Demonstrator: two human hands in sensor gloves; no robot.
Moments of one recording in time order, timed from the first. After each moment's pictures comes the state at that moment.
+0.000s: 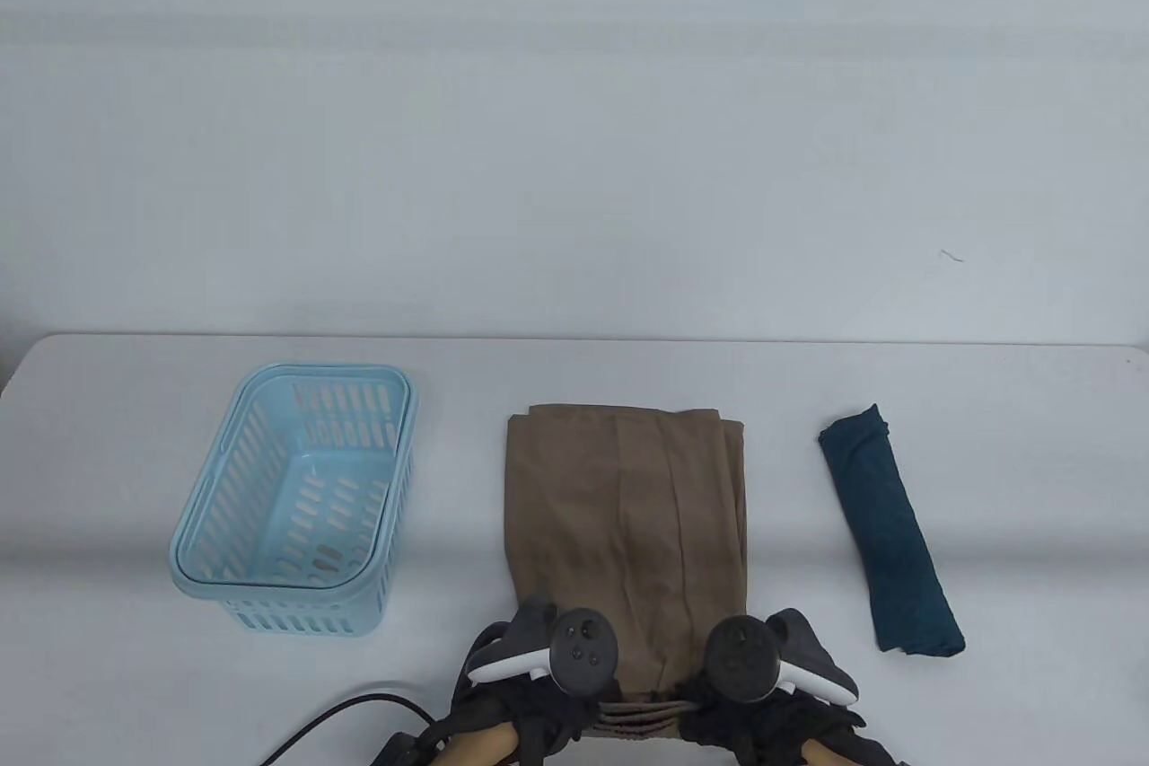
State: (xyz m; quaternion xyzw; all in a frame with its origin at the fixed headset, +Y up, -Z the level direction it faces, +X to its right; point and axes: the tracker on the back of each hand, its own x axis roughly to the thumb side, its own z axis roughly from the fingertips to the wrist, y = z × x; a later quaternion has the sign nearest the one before) left_hand -0.053 -0.750 -0.319 -0.26 -0.31 0.11 0.90; right_hand 0.154 -0.760 -0.309 0.22 0.25 0.93 0.16
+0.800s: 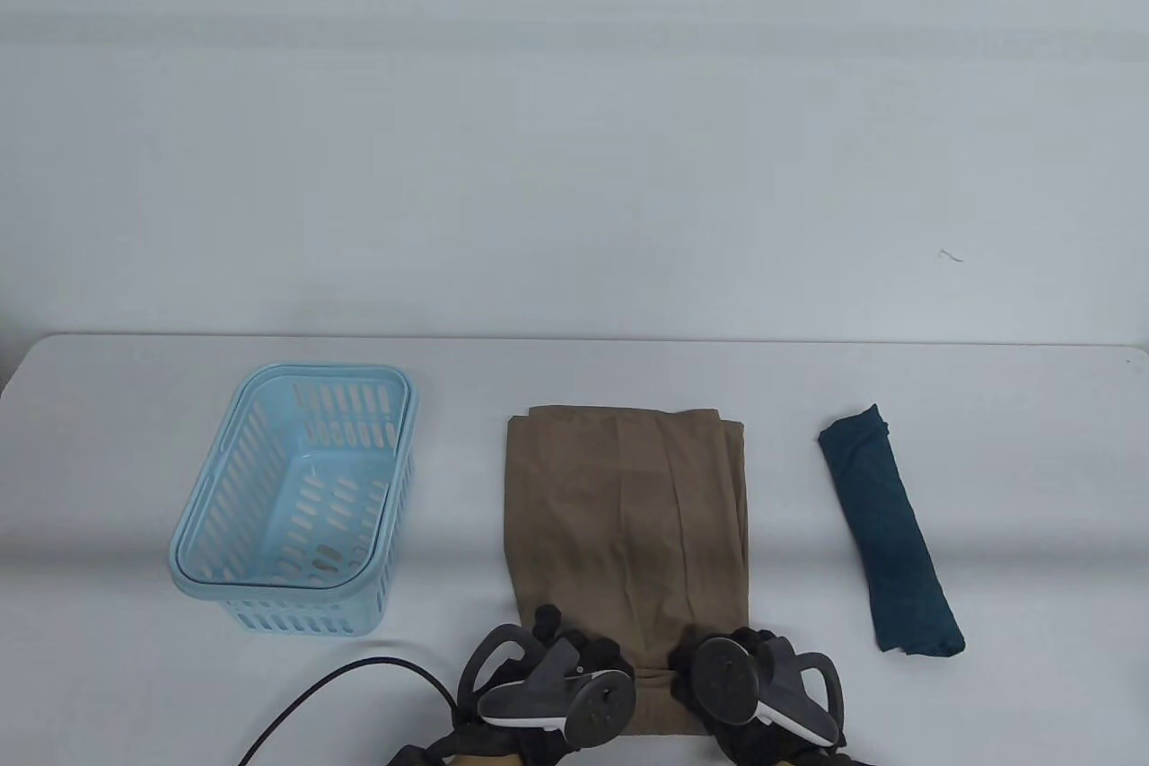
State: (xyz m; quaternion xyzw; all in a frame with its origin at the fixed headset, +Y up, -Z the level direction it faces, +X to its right) left_hand -0.036 -0.750 -0.300 -0.06 -0.38 -0.05 0.92; right_hand 0.147 -0.768 -0.305 0.16 0.06 0.98 0.07
